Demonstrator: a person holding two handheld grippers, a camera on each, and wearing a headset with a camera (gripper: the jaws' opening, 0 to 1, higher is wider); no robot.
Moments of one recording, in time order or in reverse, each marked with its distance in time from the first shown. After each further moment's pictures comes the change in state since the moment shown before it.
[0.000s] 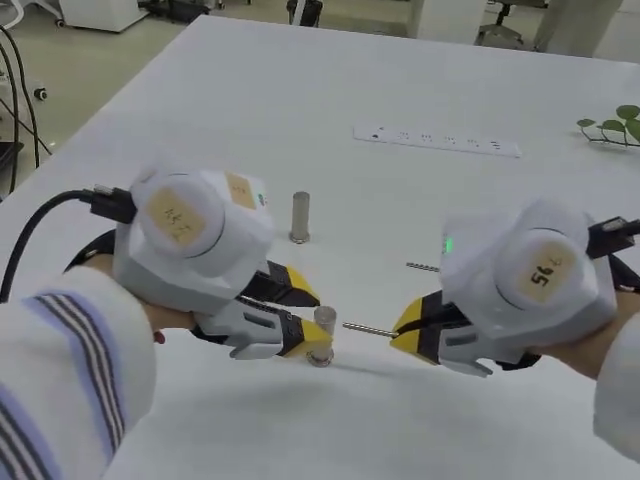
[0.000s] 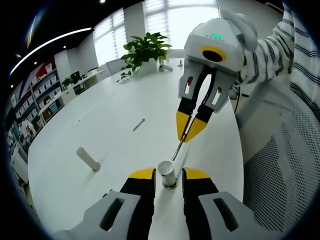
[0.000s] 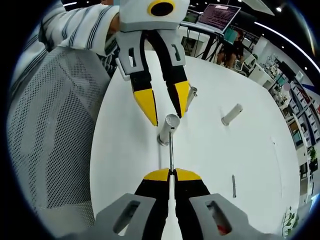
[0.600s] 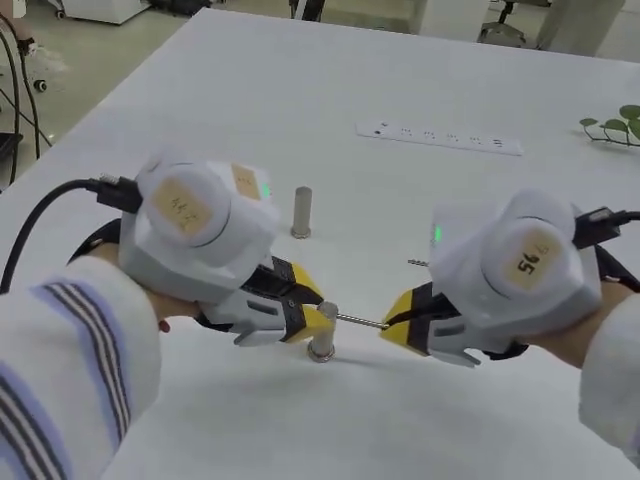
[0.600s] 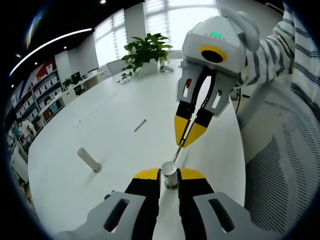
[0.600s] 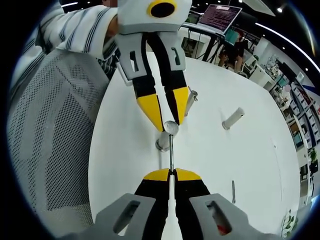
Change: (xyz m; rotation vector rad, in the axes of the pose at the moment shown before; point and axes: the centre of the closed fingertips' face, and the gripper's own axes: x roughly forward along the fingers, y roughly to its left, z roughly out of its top) left arm -0.001 0.003 0.000 -0.002 -0.010 0.008; right arm 0.005 -0.001 0.009 -0.007 -0.009 0.006
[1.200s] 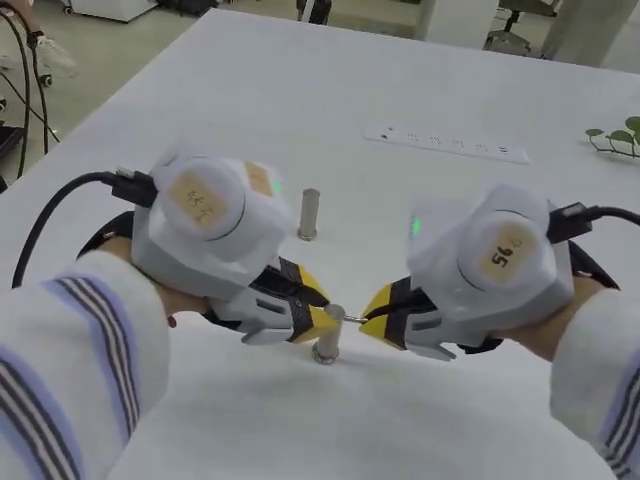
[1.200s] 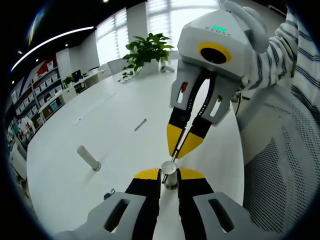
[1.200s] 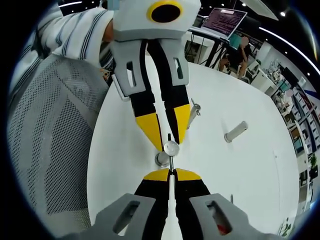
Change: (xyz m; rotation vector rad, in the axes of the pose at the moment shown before) left arm -0.001 0.000 0.000 -0.022 -0.004 -0.008; right arm 0.012 0.000 0.024 -0.030 -0.021 0.009
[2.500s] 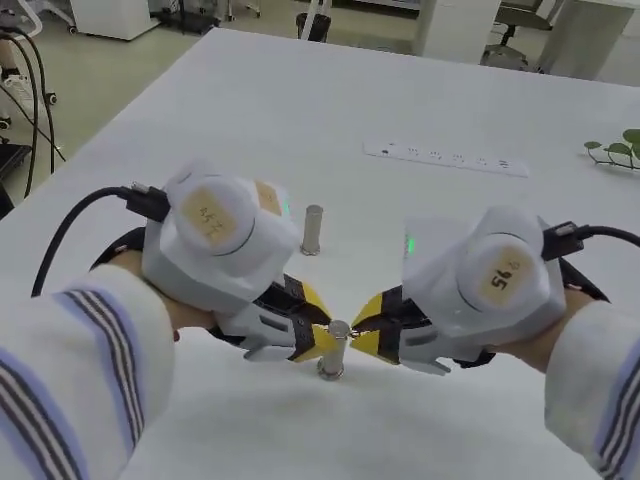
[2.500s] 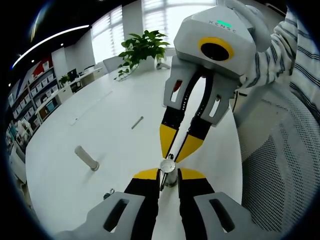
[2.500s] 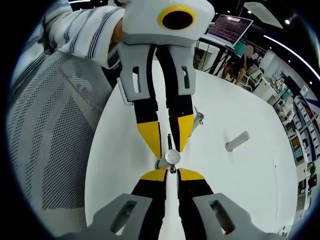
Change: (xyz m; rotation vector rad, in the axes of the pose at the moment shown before) left arm 0.000 -0.001 -0.002 0.020 0.032 -0.031; right arm 0.001 0.001 0.008 -0.054 -0.046 0.011
